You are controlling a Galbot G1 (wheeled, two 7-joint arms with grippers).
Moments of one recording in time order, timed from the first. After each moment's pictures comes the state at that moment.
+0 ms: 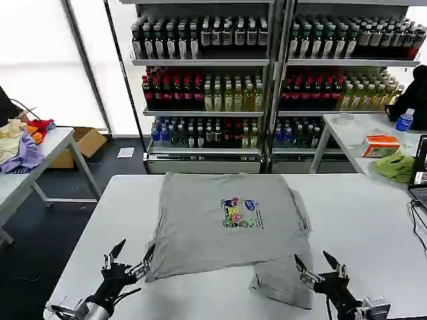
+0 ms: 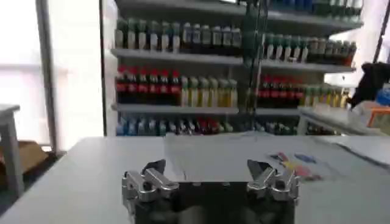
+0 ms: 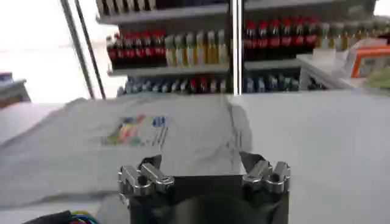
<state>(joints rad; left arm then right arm) 1.70 -1.13 -0.59 -2.19 -0.49 0.28 0.04 -1.83 1.12 0.70 2.28 0.52 -0.42 0.04</state>
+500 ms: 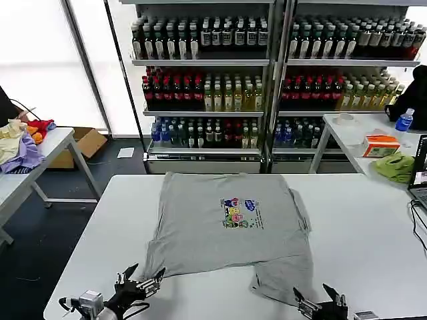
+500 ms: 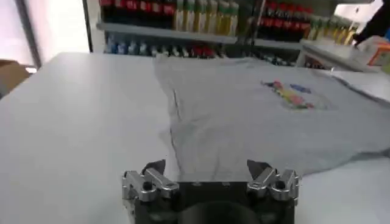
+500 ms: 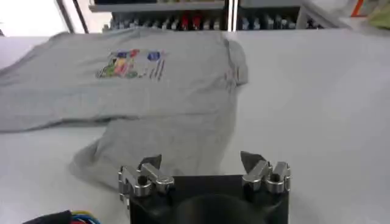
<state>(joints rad) 1.64 -1.05 -0.51 -2.10 -0.60 0.46 -0.06 -1.90 1.13 0.64 2.31 0.51 -0.54 0.12</state>
